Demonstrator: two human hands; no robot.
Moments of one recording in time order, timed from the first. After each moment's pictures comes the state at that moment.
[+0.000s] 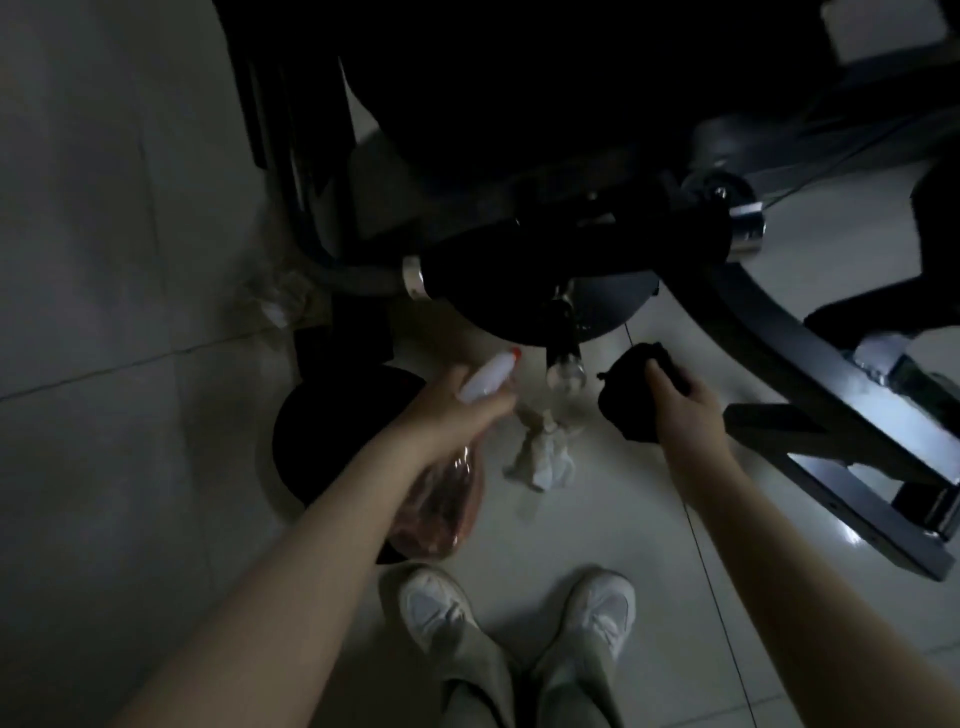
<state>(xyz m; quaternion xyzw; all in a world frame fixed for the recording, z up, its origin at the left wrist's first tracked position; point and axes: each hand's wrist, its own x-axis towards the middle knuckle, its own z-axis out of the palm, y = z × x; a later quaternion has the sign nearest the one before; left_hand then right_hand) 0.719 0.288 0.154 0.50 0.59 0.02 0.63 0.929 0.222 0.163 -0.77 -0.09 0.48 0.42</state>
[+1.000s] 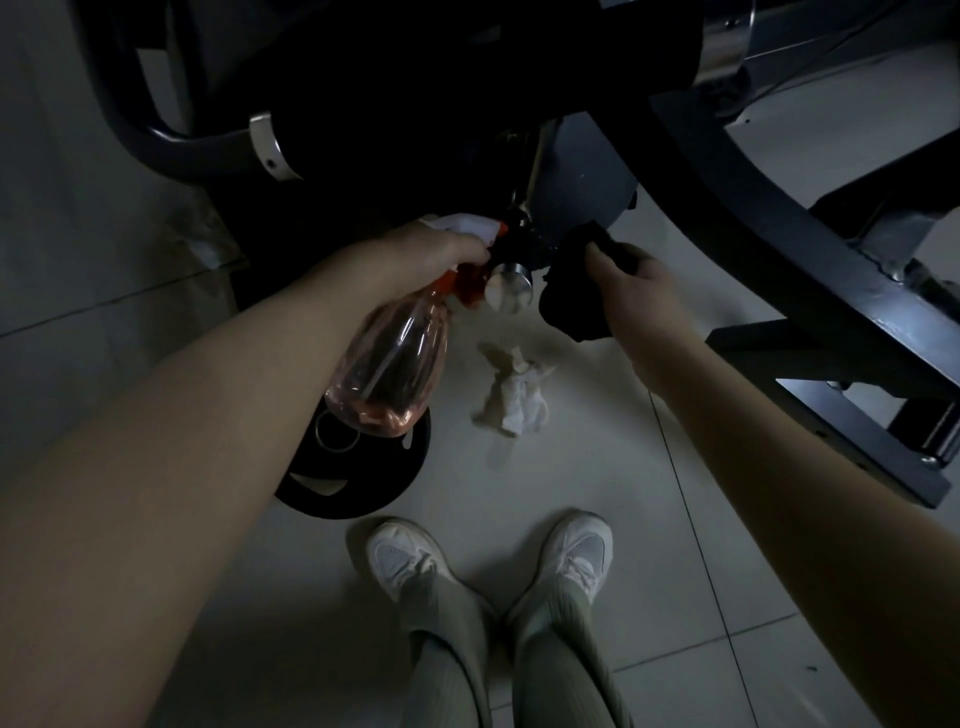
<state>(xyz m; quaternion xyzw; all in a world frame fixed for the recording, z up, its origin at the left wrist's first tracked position) 0.782 0.332 0.148 0.52 0.55 0.00 0.65 0.945 0.242 0.130 -0.75 -0.19 0.51 0.38</state>
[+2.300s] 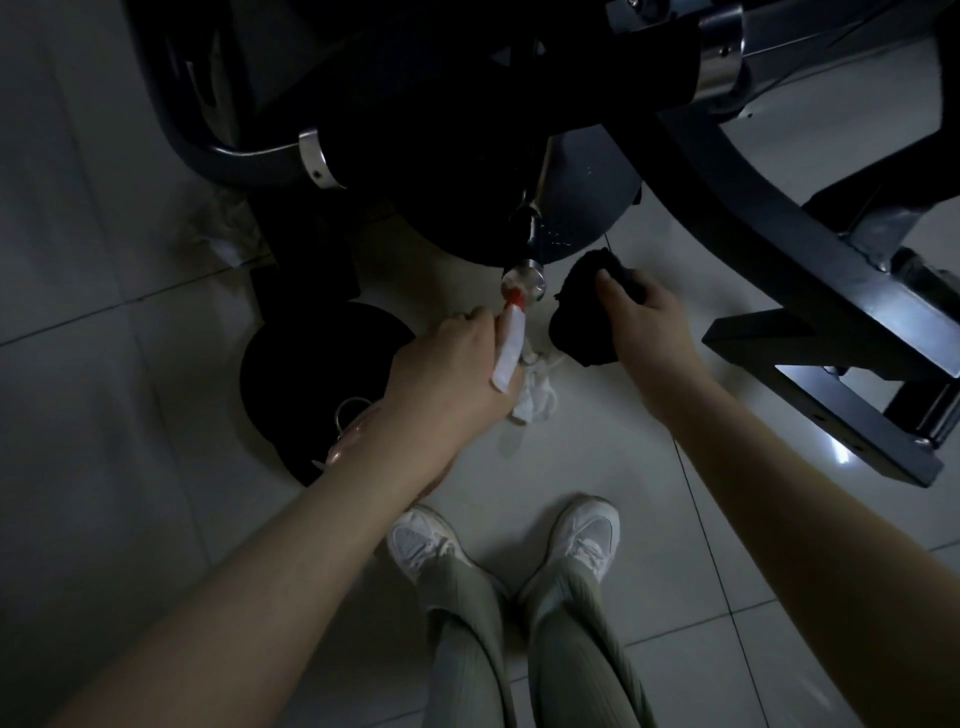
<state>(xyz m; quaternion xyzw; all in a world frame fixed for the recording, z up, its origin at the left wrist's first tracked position) 0.772 0.236 0.192 0.81 0.51 -0.05 0.29 0.930 0.213 0.154 -0.77 -0.18 0.50 0.36</state>
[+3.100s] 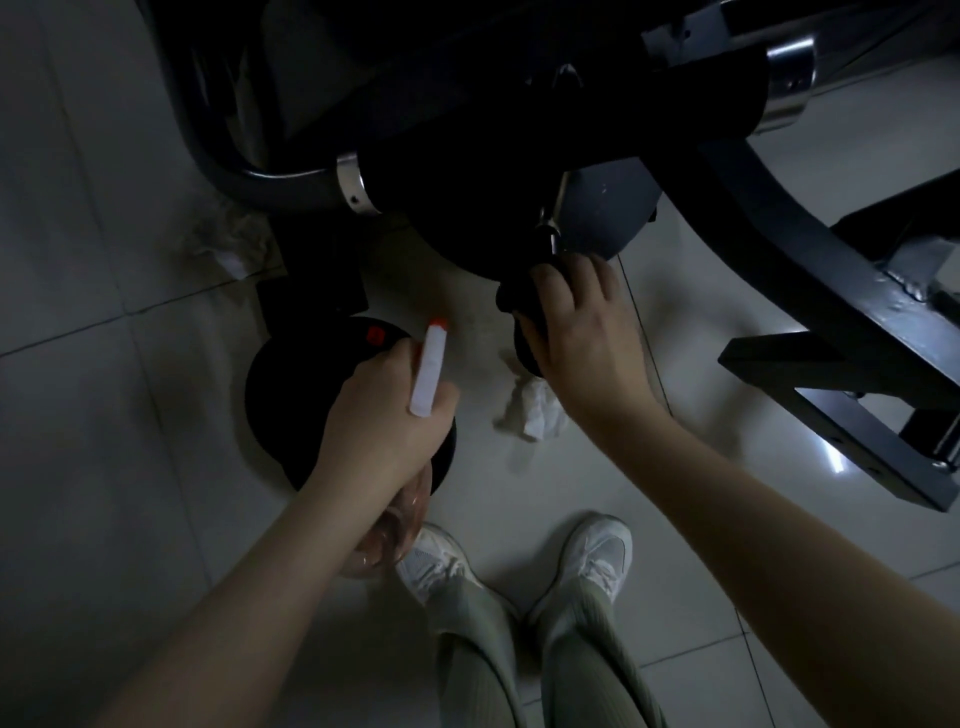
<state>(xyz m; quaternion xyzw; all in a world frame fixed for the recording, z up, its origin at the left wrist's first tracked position) 0.703 0.243 0.166 0.71 0.61 0.02 0.35 0.881 0.234 0.133 -0.70 -0.69 0.06 0.17</state>
